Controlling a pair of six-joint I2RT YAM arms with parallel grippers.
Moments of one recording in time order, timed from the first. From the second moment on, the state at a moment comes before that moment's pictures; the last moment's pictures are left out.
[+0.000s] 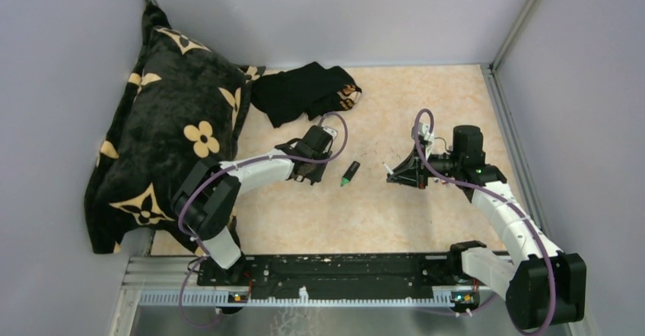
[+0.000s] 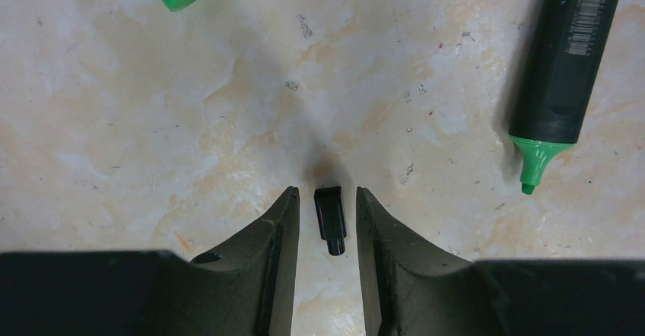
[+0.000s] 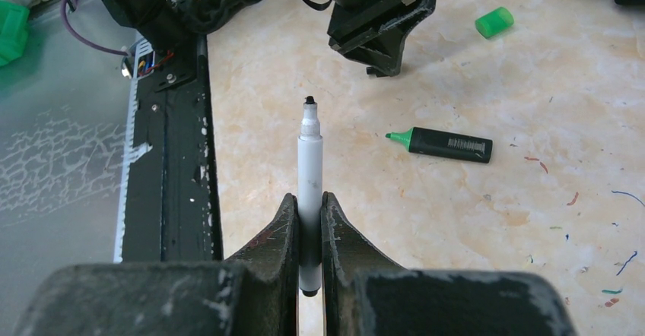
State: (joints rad) left arm -0.71 1.67 0.98 -0.29 -0.19 -0.17; right arm 0.13 1.01 0.65 -0.27 -1.20 -0.34
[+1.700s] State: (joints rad) left arm -0.71 1.06 0.47 0.64 0.36 -0.56; right arm 0.13 1.01 0.65 -0.32 -1.28 -0.45
